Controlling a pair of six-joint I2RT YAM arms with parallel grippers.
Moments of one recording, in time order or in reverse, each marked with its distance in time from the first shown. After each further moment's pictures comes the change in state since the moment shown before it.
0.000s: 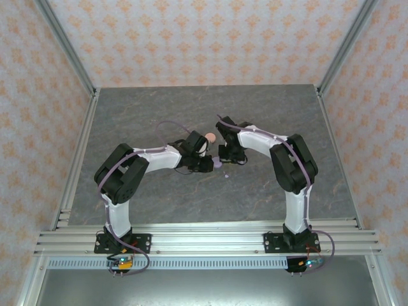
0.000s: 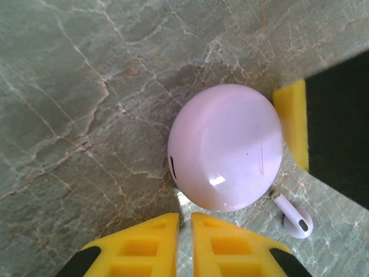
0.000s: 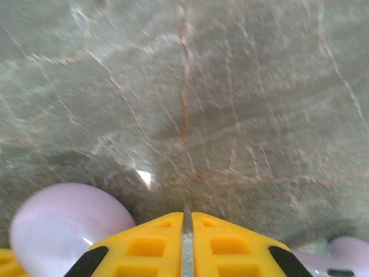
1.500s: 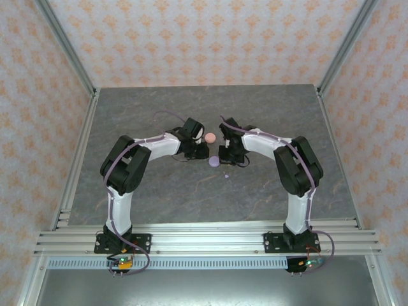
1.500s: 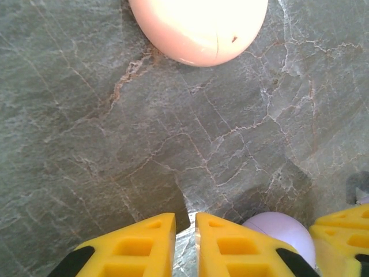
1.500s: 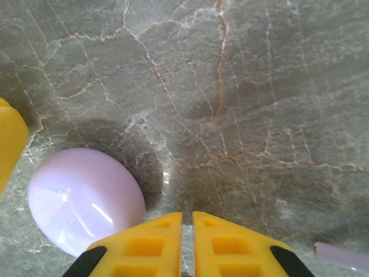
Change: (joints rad) left arm 0.105 0.114 0.185 -0.094 -0.025 0.026; right arm -0.014 -0.053 -0.093 0.097 -0.105 0.016
